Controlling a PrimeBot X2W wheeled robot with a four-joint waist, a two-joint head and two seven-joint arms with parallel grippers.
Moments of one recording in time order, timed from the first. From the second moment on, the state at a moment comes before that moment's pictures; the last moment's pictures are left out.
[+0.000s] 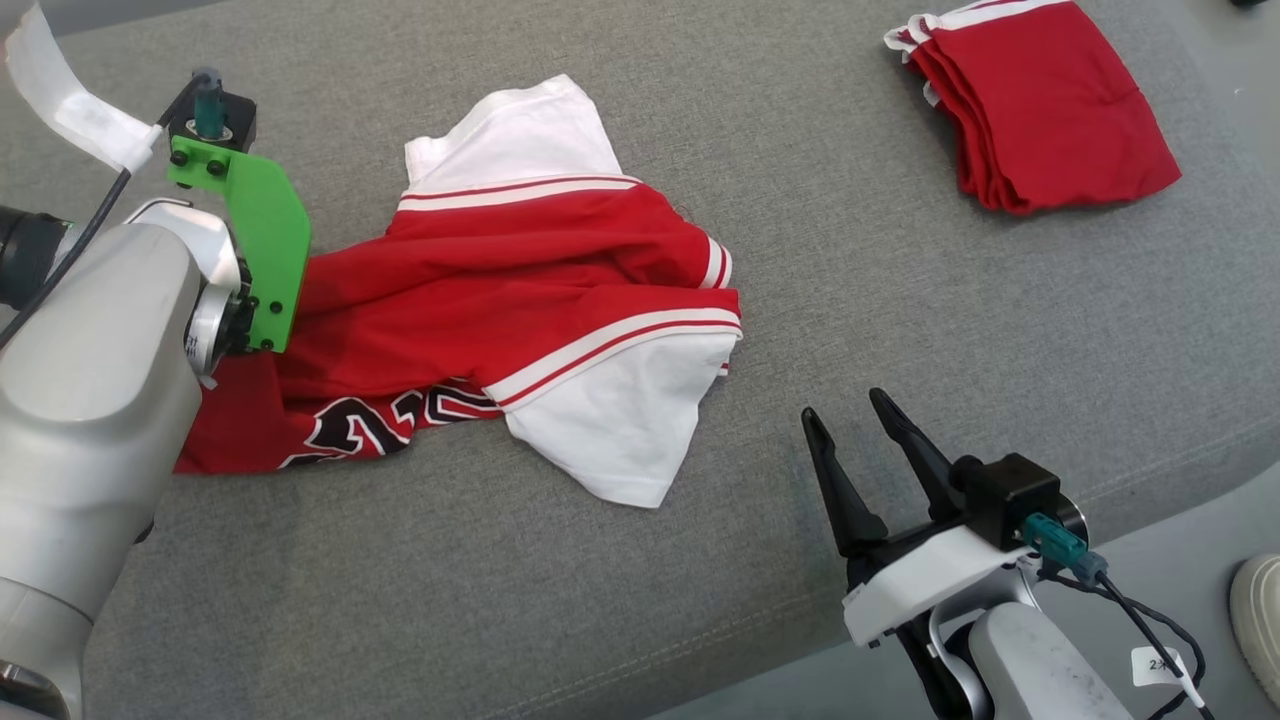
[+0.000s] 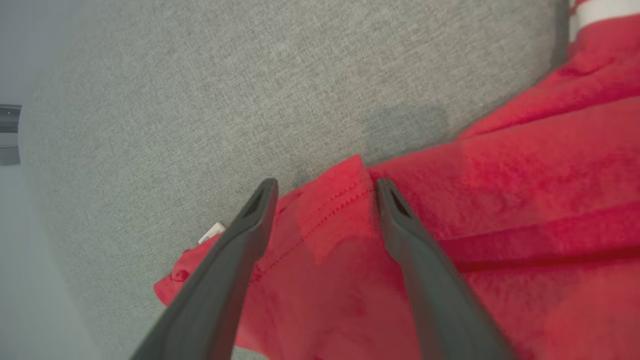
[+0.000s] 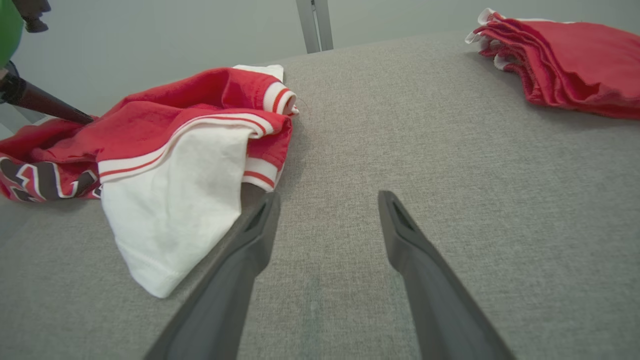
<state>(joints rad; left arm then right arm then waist) -1.06 0.42 -0.81 0.77 -0.56 0.08 0.86 -0.19 -0.05 0.26 0.27 0.24 0.13 -0.25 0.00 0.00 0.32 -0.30</state>
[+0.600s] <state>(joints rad) -1.02 0.42 -0.76 0.67 -0.63 0.13 0.83 -0.21 -0.05 0.24 0.29 0.24 0.13 -0.26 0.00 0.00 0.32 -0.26</state>
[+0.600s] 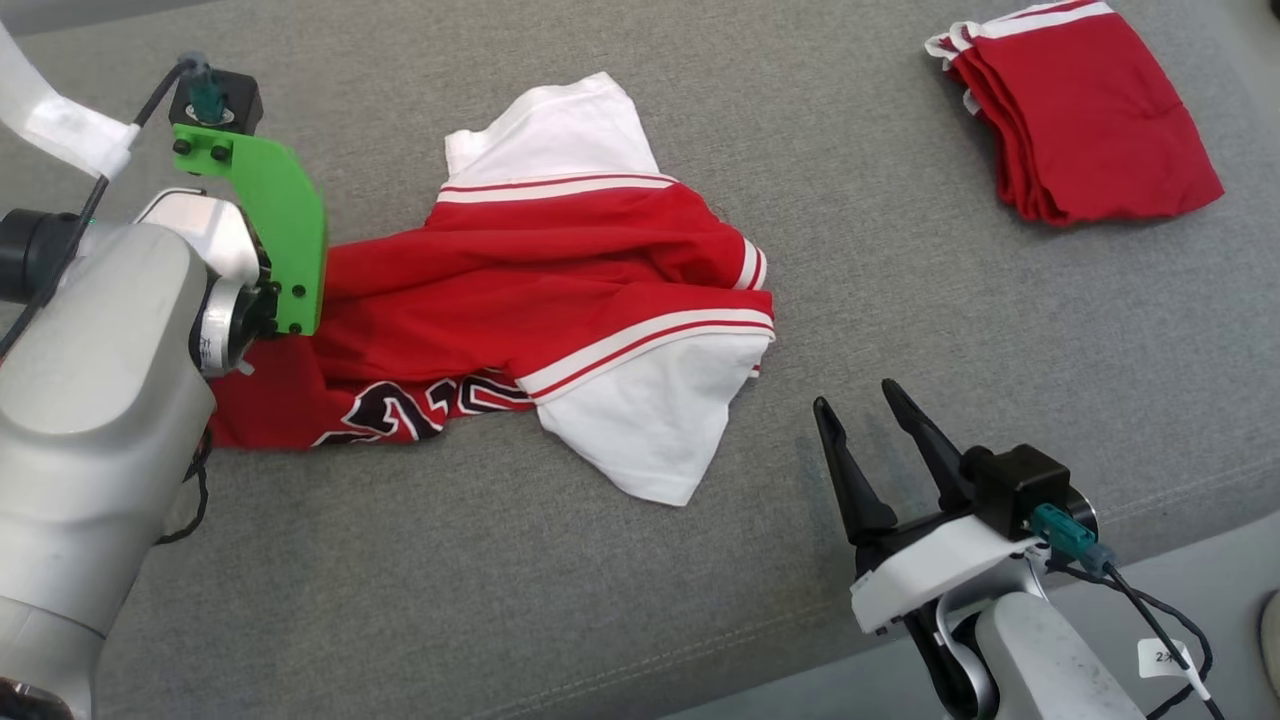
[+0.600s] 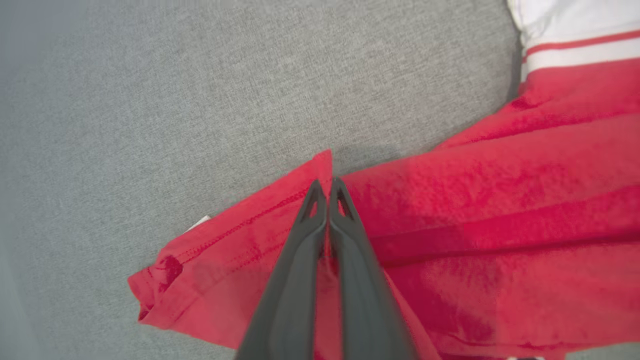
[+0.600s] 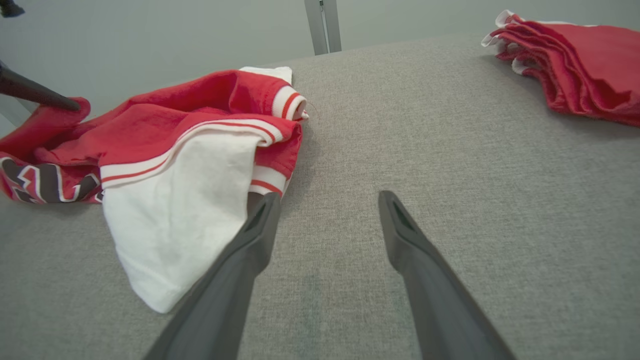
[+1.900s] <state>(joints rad) -0.17 0.56 -0.50 0.04 -0.83 0.49 0.40 -0.12 -0.05 0.20 0.23 0.19 0.13 -0.19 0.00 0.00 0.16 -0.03</state>
